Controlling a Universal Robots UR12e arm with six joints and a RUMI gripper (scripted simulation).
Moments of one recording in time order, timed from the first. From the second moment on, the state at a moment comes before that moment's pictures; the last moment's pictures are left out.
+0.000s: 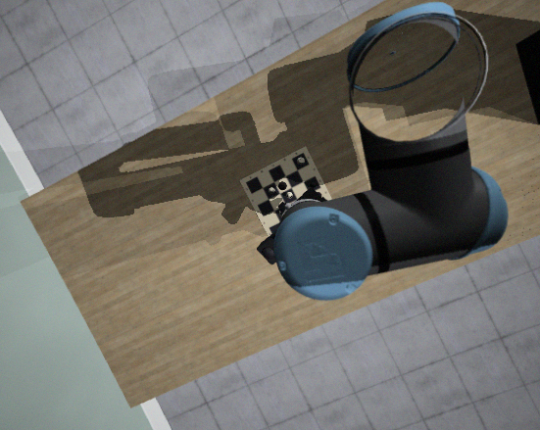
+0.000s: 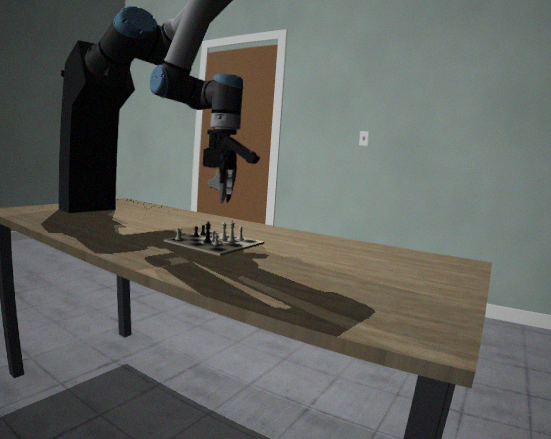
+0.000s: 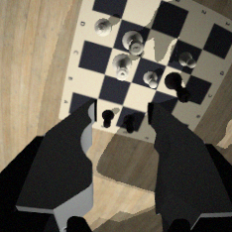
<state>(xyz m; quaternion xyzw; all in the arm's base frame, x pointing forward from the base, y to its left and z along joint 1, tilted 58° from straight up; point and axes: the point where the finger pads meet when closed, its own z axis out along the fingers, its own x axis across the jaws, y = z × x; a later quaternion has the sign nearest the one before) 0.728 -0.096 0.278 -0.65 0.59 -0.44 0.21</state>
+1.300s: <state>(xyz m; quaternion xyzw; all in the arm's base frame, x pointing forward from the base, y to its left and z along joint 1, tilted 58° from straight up) 0.731 -0.096 0.276 -0.65 0.59 -0.44 0.21</state>
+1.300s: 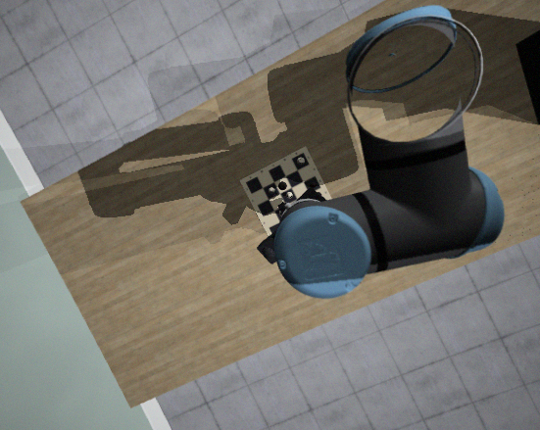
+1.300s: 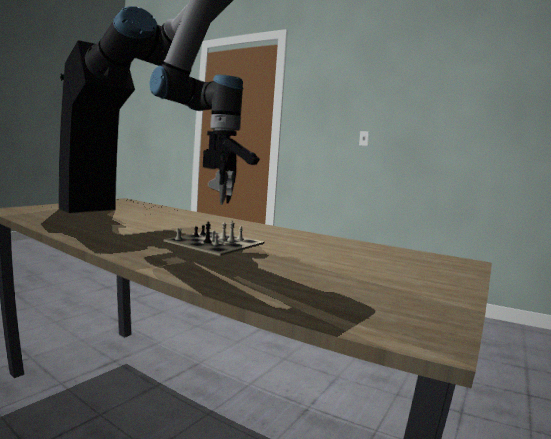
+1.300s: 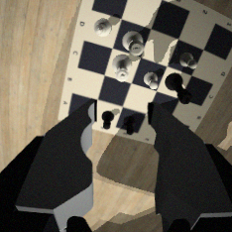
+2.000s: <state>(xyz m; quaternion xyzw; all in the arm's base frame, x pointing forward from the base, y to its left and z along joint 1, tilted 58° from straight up) 0.751 -0.103 0.264 -0.65 0.59 -0.44 0.21</state>
